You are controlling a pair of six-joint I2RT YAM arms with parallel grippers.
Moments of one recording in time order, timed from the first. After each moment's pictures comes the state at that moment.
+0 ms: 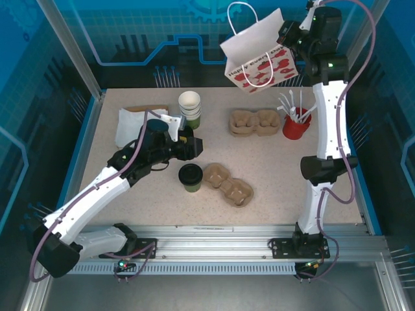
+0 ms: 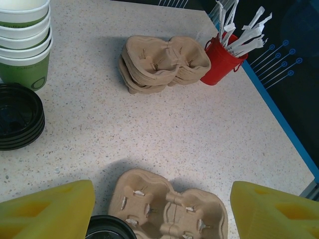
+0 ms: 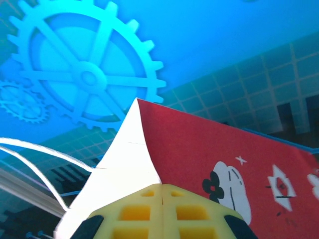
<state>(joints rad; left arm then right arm) -0.57 1.13 1.06 -0.45 0.12 -0.46 0.10 2.06 2.73 -0.84 -0.16 0.50</state>
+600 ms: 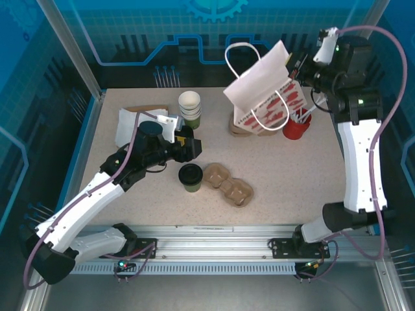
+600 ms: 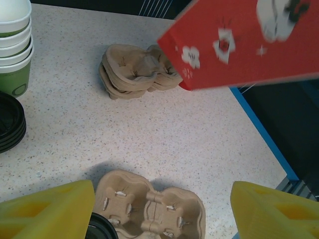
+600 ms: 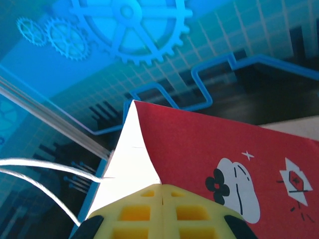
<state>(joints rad) -0.58 1.06 1.06 -0.45 0.16 -0.48 0.10 1.47 2.06 -0.90 -0.30 0.51</state>
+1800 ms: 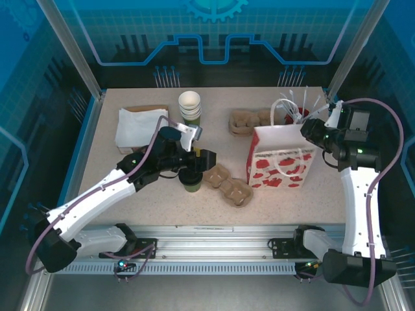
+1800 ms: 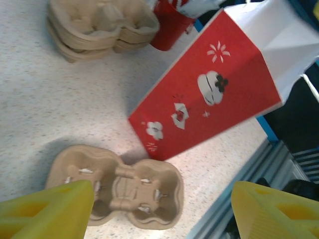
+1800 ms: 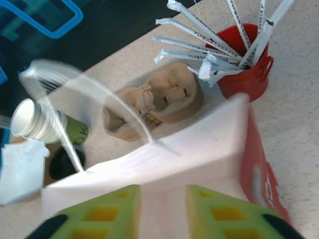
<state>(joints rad) -0.72 1.16 1.04 -0.40 0.23 -0.51 -0.17 1.06 1.31 -0.95 -0.29 0.40</state>
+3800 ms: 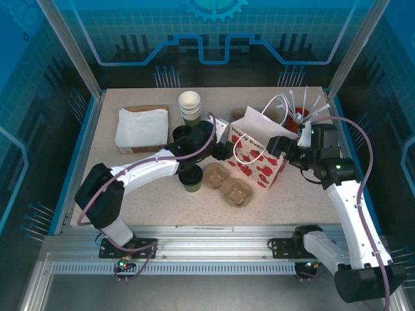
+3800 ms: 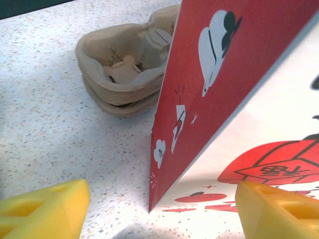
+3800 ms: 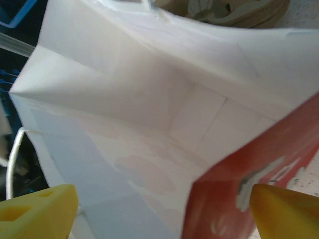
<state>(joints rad) -0.72 1.63 1.15 -0.08 -0.04 -0.19 0.09 0.94 1.04 -0.85 -0.34 0.54</state>
